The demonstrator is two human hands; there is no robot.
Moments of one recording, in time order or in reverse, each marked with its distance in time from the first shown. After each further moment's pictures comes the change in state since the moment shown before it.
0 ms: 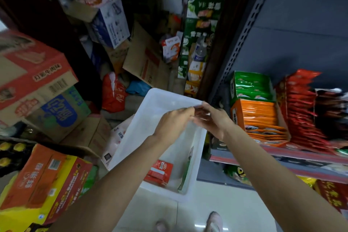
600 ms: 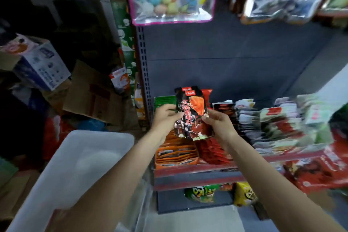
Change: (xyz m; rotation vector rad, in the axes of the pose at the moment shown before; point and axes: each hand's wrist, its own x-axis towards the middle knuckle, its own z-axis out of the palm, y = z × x) left_hand 0.170 0.210 0.087 -0.943 -0.062 -0.618; right_hand -0.048 -0.131 -0.246 -0.146 0.088 -0.464
